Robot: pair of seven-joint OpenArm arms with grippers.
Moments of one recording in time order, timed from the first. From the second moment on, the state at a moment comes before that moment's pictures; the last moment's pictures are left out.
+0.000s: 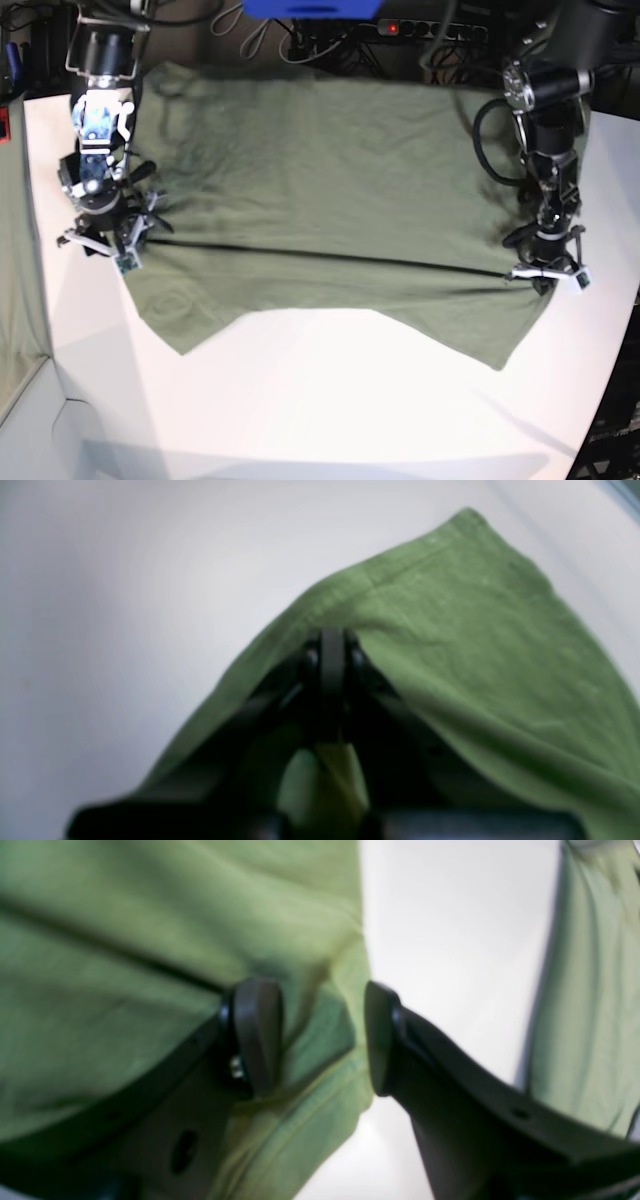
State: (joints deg) left arm -21.1 -15.0 -18.7 30.1 -20.3 -10.0 -7.6; right arm 0.9 8.5 16.3 78.7 -26.7 26.9 -21.6
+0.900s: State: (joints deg) left arm -34.7 -13.0 -1.5 12.9 -25.7 -9.6 -14.6; right arm -3.8 7.9 16.4 84.1 -26.9 27.3 -22.4
